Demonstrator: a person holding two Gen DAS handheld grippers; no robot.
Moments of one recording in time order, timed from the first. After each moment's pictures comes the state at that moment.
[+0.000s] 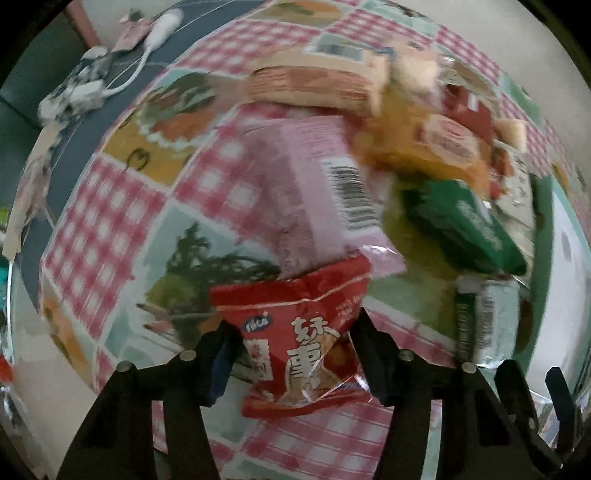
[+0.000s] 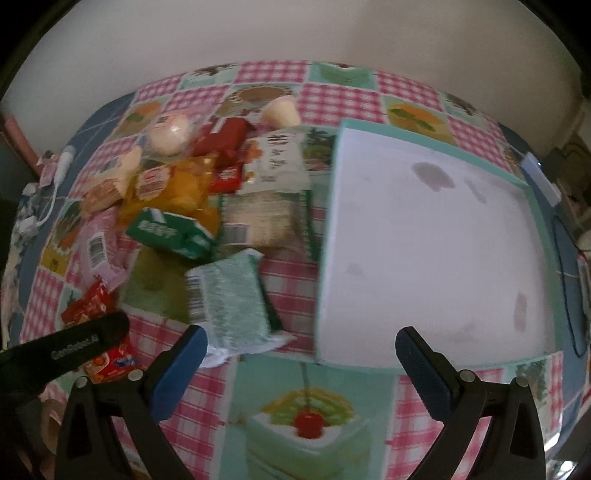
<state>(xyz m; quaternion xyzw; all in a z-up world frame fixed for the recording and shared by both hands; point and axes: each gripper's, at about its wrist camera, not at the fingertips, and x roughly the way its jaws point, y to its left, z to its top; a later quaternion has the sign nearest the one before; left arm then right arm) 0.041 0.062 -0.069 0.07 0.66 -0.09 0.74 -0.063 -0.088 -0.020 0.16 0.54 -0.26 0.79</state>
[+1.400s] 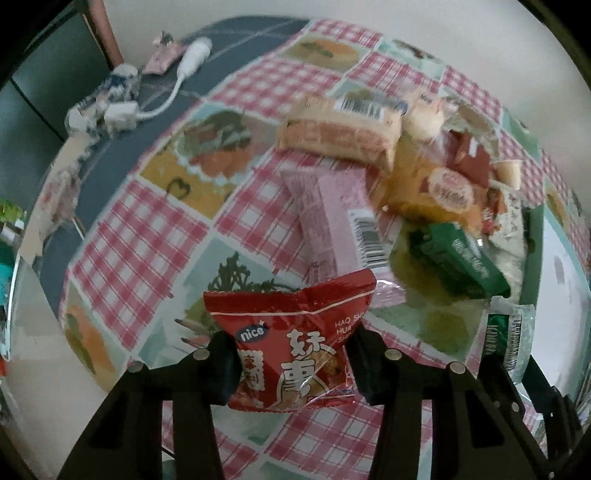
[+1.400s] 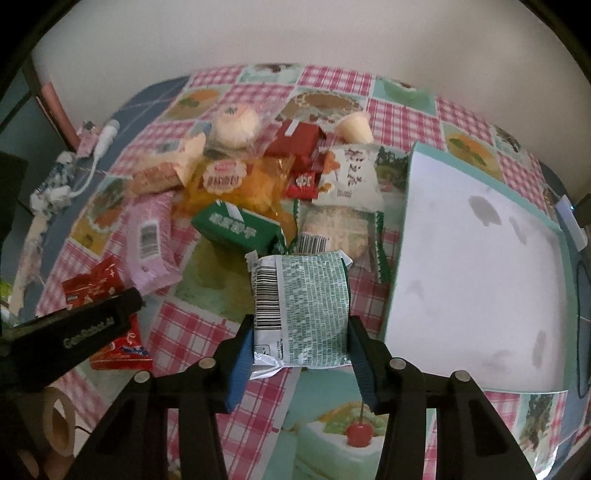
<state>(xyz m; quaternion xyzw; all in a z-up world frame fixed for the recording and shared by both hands) 0.051 0.069 -0.012 0.06 0.61 -0.08 0.79 -0.047 -0.068 -0.011 0.13 0.53 -0.17 0.82</state>
